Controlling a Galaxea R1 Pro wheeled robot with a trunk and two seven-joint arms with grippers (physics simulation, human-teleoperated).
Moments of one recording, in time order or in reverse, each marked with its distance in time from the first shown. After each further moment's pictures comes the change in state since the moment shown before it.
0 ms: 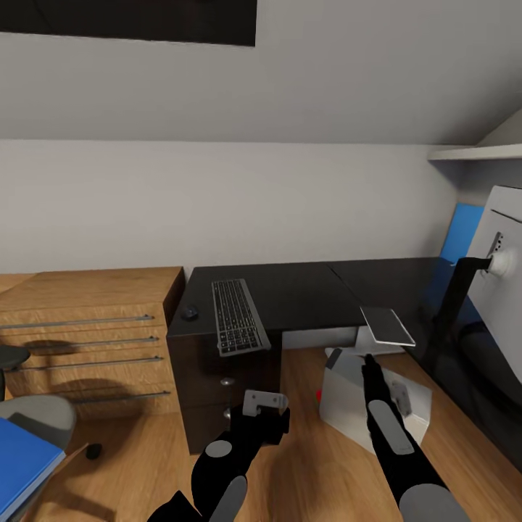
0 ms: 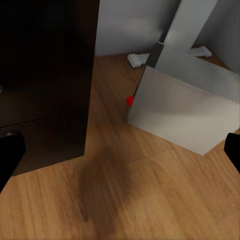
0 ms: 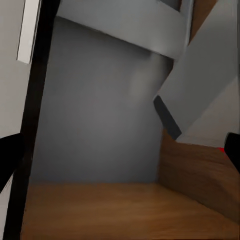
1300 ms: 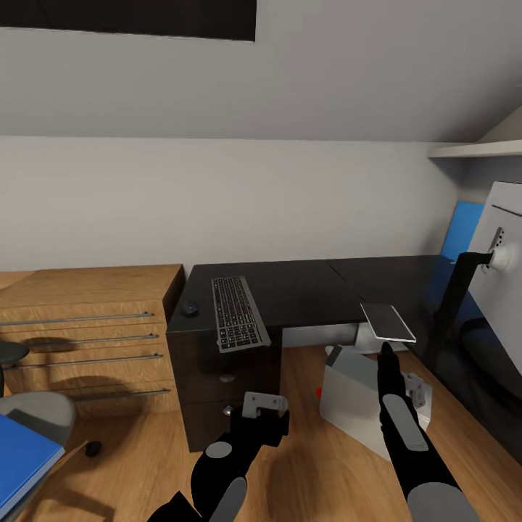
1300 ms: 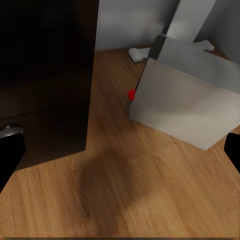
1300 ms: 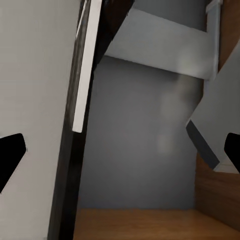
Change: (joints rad) left arm 0.000 0.005 -0.002 0.012 0.000 0.000 -0.004; right arm 0.001 -0.008 -0.089 -0.080 -0.027 -0.005 0.086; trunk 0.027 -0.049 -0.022
